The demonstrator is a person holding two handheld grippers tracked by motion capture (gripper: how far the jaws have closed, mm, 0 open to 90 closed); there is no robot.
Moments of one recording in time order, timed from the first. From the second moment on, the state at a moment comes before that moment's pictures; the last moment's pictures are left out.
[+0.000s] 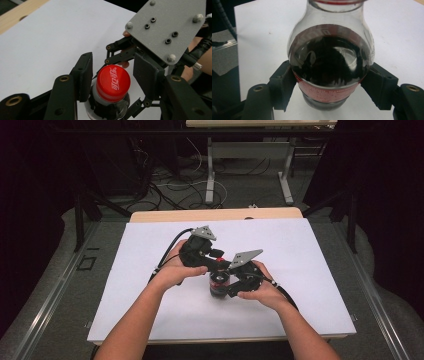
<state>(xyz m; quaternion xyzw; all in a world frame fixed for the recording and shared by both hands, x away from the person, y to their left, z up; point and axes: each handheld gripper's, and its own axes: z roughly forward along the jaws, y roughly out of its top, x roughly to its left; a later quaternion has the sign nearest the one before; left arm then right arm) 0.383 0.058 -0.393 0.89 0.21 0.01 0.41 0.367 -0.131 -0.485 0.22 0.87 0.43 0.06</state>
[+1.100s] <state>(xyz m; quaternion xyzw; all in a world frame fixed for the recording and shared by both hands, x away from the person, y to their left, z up) 0.362 0.031 -0.413 0.81 0.39 0.13 0.42 0.368 -0.128 -0.491 0.27 0.86 0.42 0.11</state>
